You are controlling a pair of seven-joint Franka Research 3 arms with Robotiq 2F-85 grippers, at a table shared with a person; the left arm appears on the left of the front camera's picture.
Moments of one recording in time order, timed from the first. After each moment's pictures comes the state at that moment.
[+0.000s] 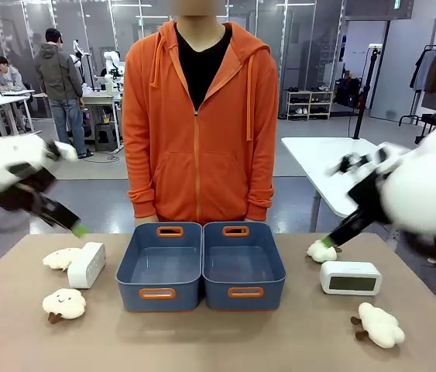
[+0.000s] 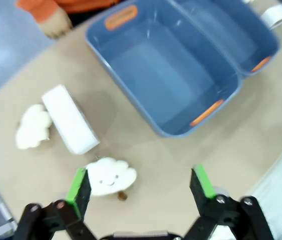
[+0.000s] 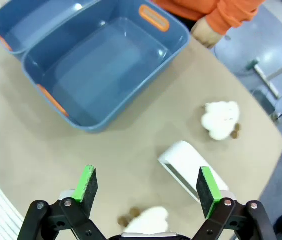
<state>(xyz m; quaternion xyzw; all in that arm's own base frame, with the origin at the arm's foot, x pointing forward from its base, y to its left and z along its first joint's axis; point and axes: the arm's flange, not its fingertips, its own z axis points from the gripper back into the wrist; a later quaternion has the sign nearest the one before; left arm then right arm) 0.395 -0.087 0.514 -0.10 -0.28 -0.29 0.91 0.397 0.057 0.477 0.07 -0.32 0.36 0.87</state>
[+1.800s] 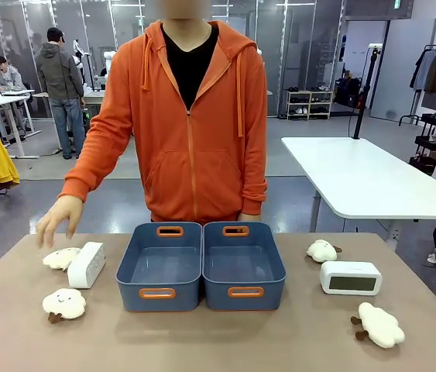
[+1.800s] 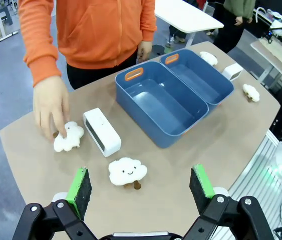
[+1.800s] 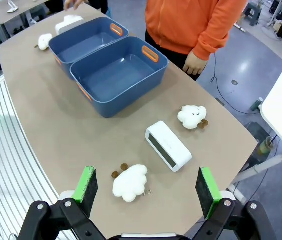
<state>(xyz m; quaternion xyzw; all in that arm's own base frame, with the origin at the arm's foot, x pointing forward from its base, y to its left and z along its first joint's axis) 0.306 0.088 0.568 -0.21 -0.43 -0.25 0.84 0.306 -0.113 0.571 0.16 -0.40 0.38 0.82</state>
